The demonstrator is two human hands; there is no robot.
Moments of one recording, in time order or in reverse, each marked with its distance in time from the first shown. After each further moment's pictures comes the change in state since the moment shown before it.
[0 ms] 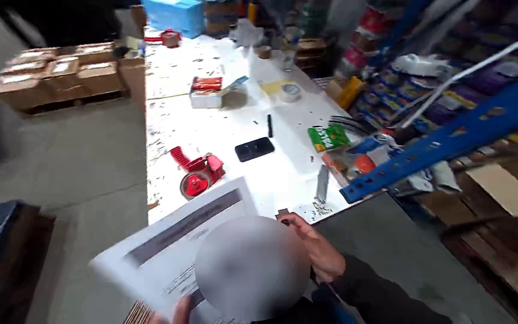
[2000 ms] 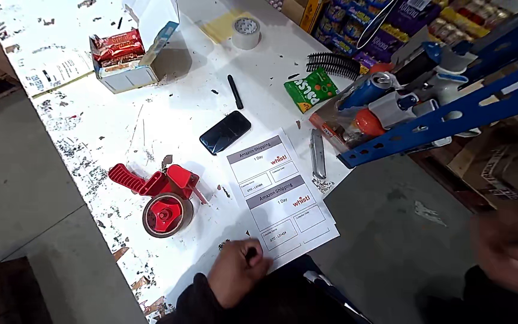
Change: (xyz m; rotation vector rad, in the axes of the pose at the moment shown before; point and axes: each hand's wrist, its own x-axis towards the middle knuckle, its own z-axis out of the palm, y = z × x) left_hand 0.165 -0.056 0.108 0.441 -1.165 -0.087; right_hand -0.086 -0.091 -0.071 -0.224 0.659 -0.724
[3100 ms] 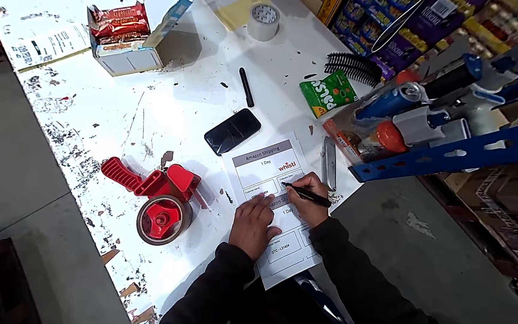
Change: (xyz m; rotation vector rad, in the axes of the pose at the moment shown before) left_hand 0.087 -0.062 0.032 0.714 0.198 0.204; right_hand 0.011 0.237 0.104 -0.498 0.131 0.260
